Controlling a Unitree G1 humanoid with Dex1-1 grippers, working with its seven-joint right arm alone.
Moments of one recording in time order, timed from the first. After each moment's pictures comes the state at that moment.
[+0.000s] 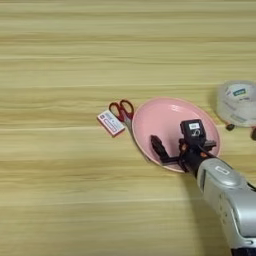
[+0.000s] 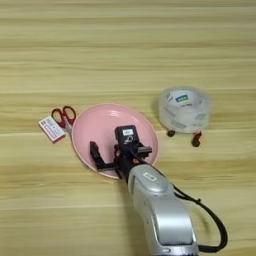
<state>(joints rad) 0.10 -0.14 0.03 -0.32 0.12 0.69 0.18</state>
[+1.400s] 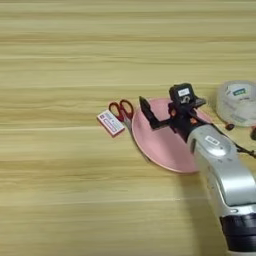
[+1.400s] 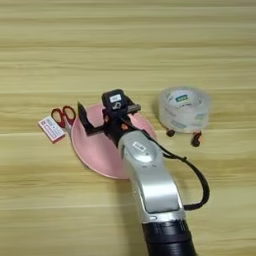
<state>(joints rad) -0.12 -0.15 0.09 -0.23 0.04 0.43 0.27</state>
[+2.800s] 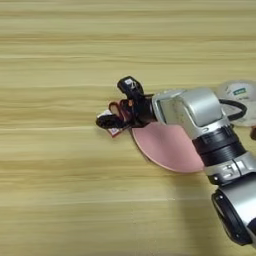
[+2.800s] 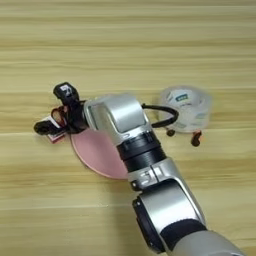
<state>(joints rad) -0.65 -0.18 0.25 0.19 0.25 1.16 0.56</state>
